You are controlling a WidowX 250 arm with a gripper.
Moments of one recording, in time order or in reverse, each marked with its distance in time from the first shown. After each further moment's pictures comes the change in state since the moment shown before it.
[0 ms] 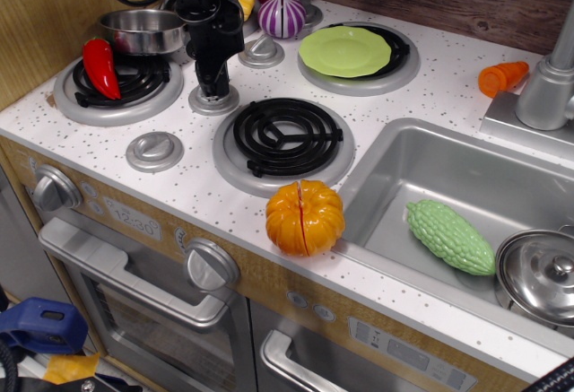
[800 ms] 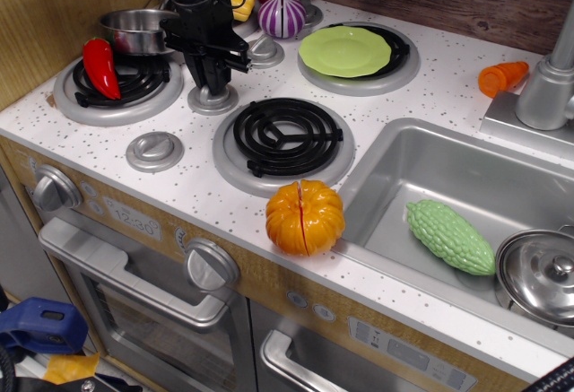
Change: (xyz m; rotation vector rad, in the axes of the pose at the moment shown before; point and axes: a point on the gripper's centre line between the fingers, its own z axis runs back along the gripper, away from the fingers) arm 0.006 0.015 -0.001 -0.095 0.016 0.987
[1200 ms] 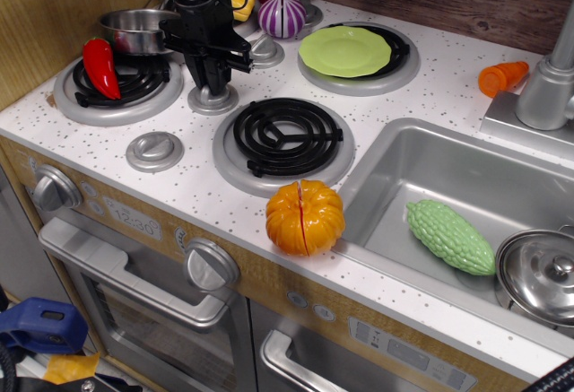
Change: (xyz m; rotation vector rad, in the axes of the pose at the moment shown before) arm 0.000 -0.002 0.001 0.018 -0.027 0.126
